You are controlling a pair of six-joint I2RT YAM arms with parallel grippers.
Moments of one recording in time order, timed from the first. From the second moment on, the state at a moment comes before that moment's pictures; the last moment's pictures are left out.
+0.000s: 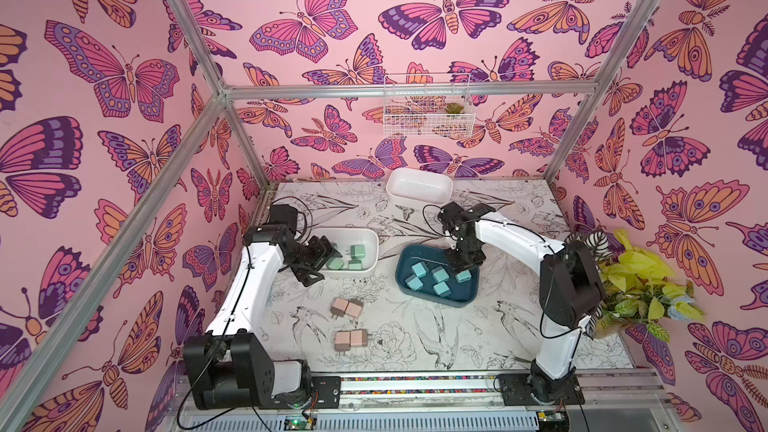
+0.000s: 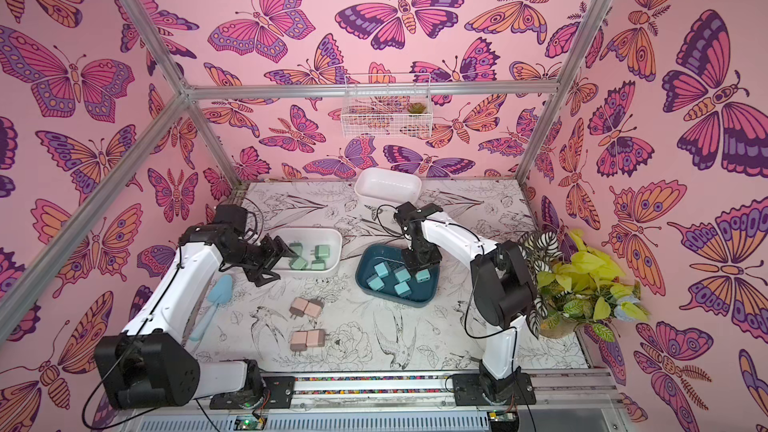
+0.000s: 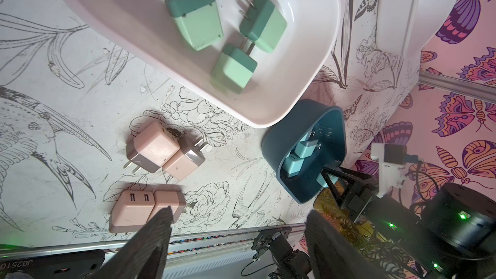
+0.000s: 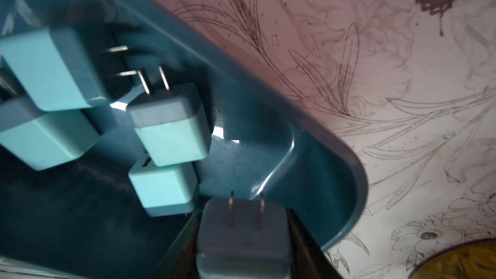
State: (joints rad) left arm 0.04 1.34 1.18 -1.13 0.50 -0.69; right arm 0.54 1.89 1.47 -1.15 0.02 0.23
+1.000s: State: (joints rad) left arm 0.04 1.34 1.18 -1.13 0.50 -0.72; right arm 0.81 1.90 1.83 -1.16 0.00 0.32
